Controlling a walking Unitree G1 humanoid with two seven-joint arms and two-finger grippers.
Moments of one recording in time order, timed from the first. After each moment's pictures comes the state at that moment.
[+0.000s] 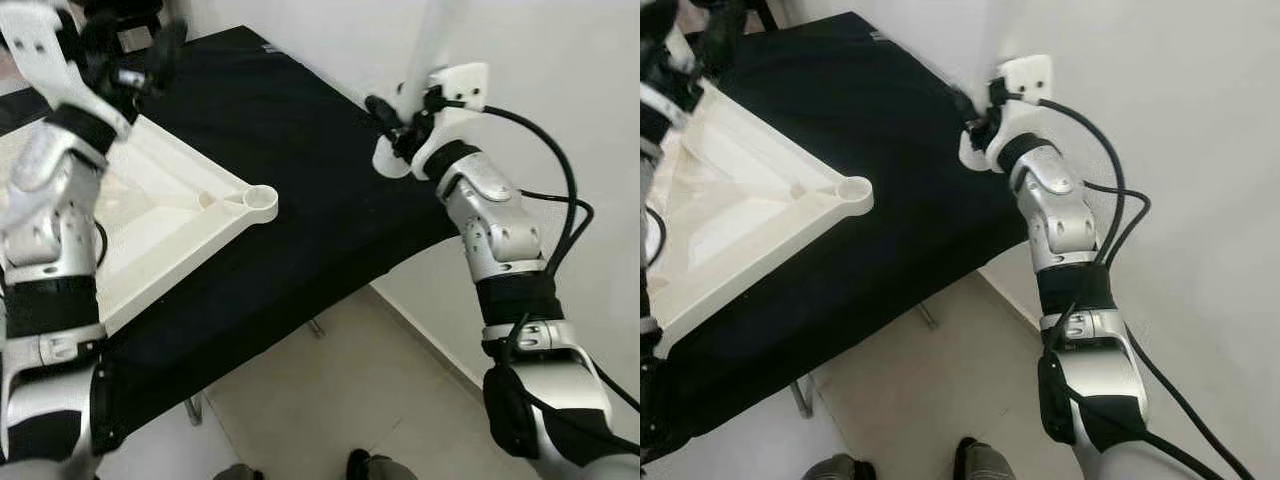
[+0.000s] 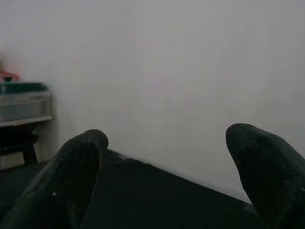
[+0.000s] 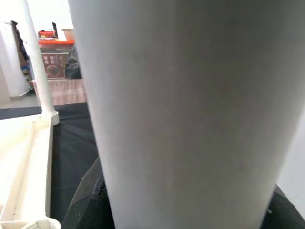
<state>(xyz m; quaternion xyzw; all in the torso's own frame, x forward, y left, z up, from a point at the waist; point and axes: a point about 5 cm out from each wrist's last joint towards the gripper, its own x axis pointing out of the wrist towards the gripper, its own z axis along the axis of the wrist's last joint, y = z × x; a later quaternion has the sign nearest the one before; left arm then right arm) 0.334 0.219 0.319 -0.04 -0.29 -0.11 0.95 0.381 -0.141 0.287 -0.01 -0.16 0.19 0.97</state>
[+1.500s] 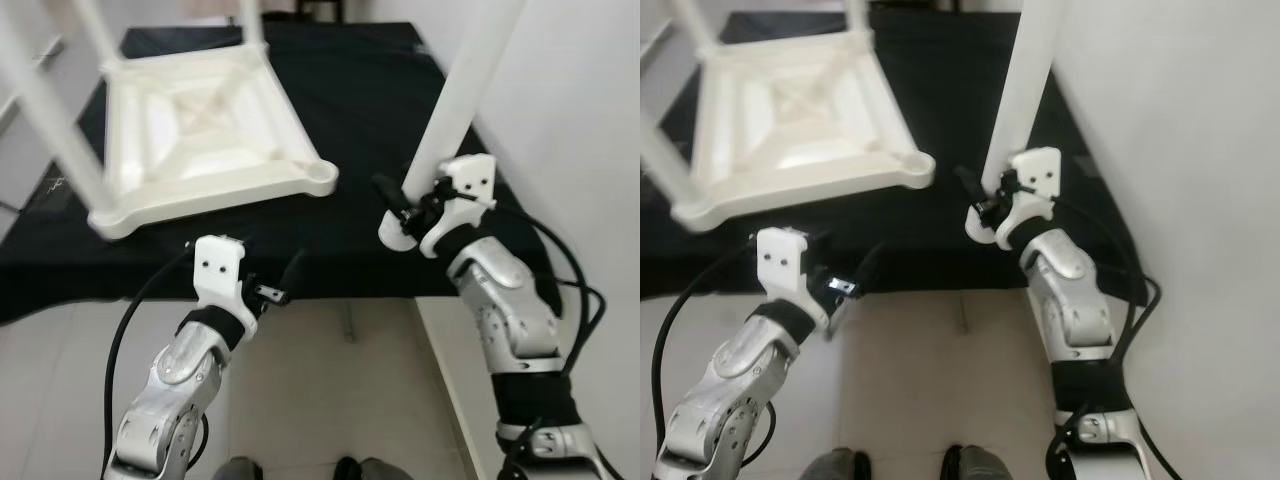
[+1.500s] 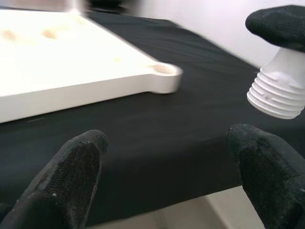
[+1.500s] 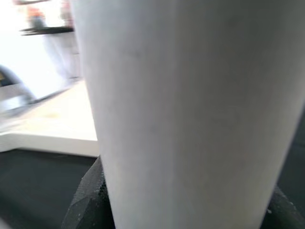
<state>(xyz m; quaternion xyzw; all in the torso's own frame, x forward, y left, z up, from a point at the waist) 0.254 0.119 0.174 -0.05 -0.06 -0.17 0.98 0.332 -0.142 0.219 0.00 -0.10 0.22 0.97</state>
